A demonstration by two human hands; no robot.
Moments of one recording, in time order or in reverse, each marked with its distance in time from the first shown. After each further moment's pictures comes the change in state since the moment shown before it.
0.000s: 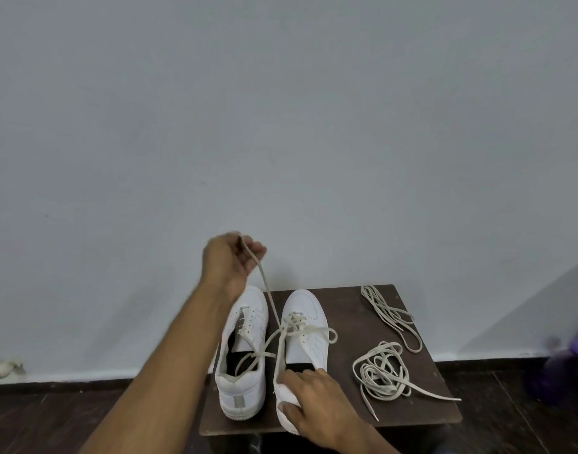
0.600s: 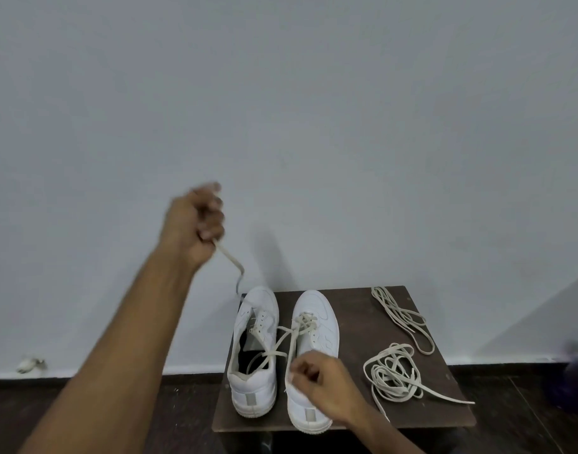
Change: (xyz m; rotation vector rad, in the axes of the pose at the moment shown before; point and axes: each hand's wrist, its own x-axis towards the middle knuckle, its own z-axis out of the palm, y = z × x) left_hand -0.022 0.086 0.002 0.170 -0.139 0.122; right_hand 0.011 -0.001 -0.016 0.475 0.134 0.240
